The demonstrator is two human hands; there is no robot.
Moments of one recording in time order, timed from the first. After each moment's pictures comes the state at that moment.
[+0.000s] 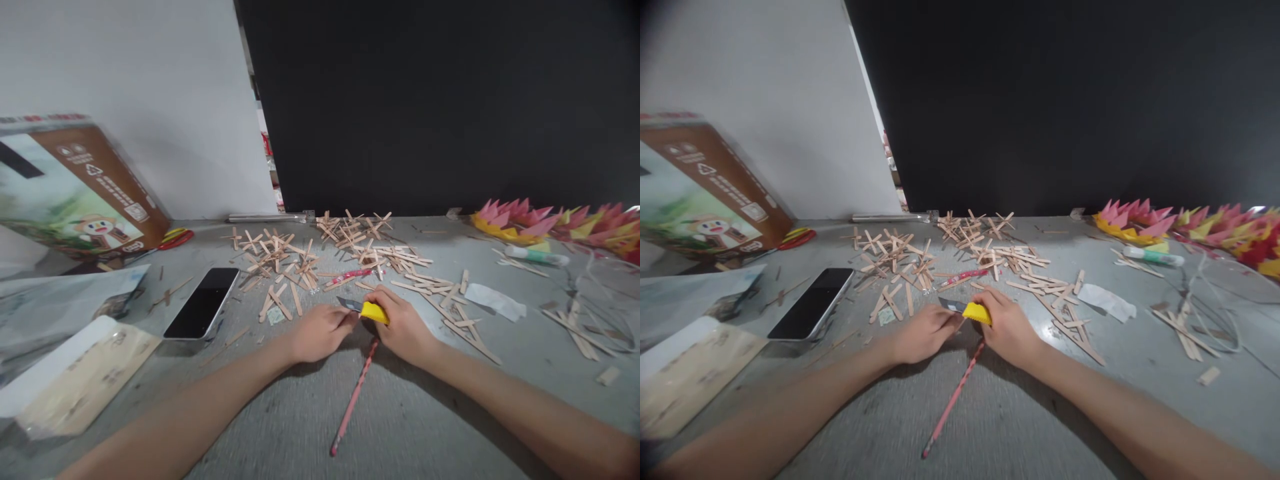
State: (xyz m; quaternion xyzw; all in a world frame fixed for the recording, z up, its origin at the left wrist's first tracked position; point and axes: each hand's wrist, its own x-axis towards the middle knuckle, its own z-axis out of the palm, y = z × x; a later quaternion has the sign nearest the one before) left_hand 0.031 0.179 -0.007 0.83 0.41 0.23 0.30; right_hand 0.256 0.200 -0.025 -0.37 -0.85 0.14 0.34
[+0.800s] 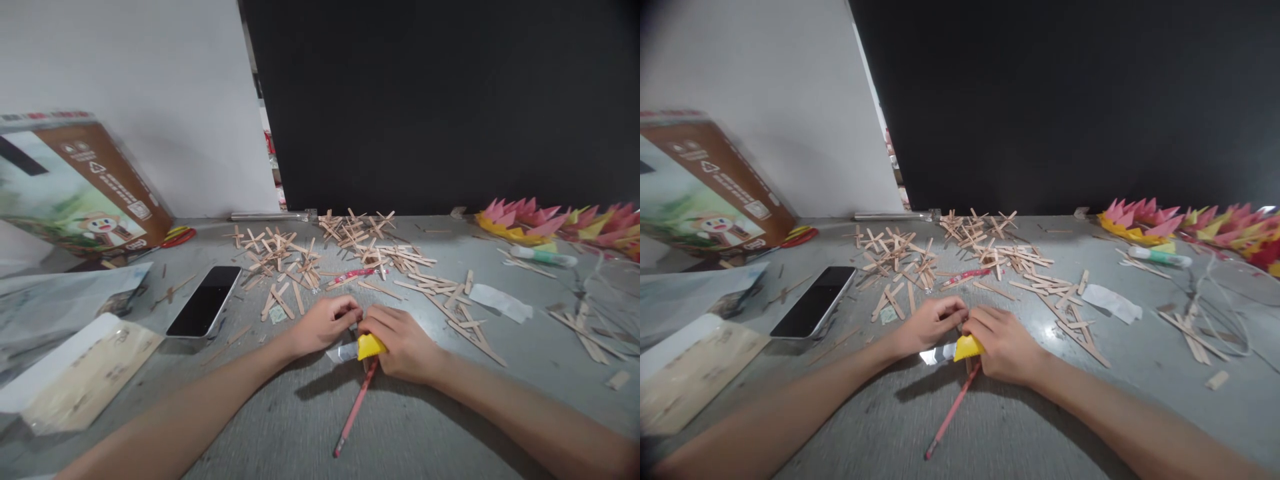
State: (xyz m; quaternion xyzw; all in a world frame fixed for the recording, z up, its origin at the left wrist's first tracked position) left_hand 0.032 0.187 -0.004 0.74 0.41 0.29 0.45; right_hand 0.248 0.181 -0.017 -0.22 -0.93 0.05 0.30
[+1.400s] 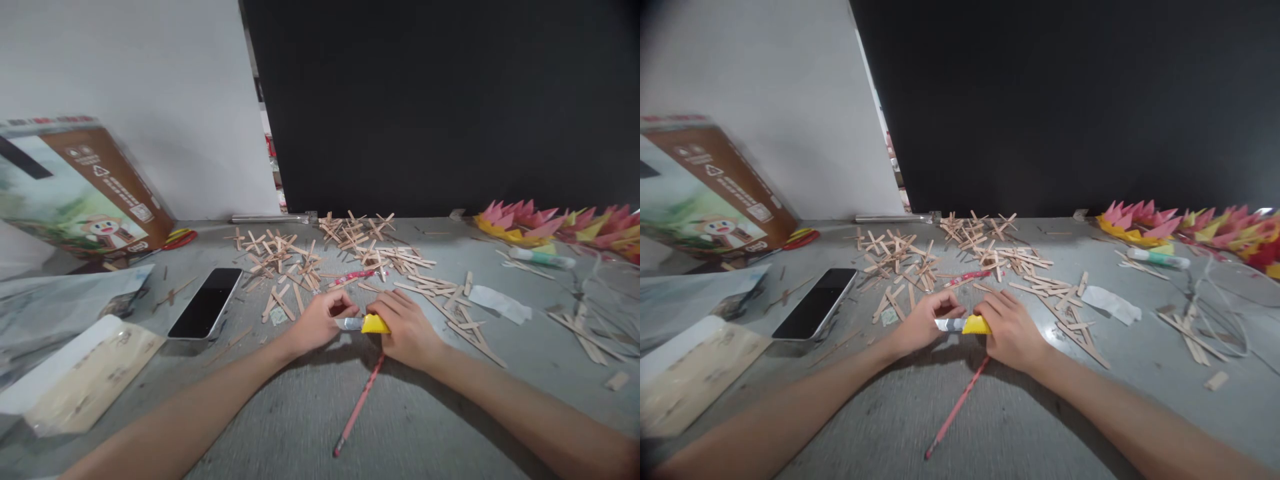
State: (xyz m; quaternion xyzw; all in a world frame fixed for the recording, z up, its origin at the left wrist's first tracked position) left_hand 0.031 0.184 -0.002 0.67 0.42 0.37 0.49; right_hand 0.256 0.198 -0.018 -0.30 -0.90 -0.02 0.30
